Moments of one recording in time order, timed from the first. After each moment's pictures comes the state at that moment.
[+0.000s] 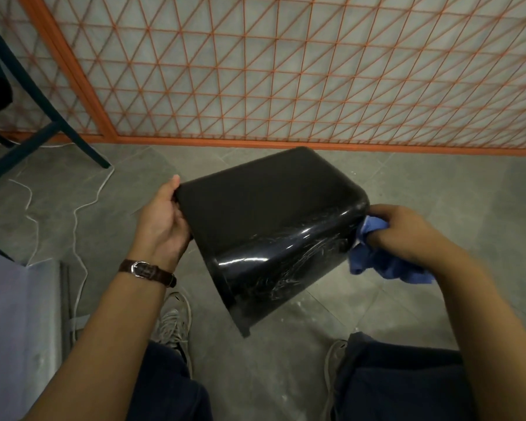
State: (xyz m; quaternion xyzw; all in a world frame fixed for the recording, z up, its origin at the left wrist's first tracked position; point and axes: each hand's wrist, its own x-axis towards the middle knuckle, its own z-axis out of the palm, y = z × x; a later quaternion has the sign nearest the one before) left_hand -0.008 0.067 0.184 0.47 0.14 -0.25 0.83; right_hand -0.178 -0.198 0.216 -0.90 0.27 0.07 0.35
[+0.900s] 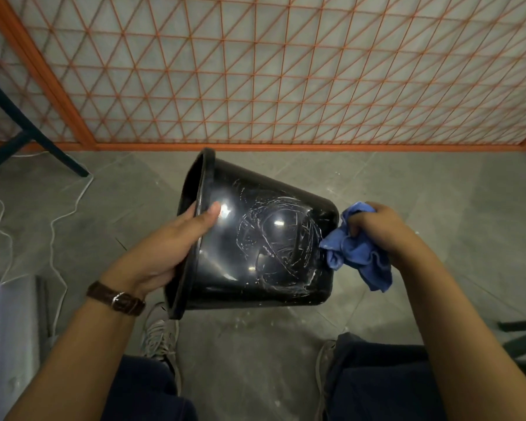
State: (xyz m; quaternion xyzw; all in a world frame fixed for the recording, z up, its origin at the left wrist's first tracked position) left_hand -0.040 0.064 0.190 0.60 -0.15 -0.39 0.68; right_hand -0.163 -0.202 0.199 -0.76 0.42 -0.02 0.49
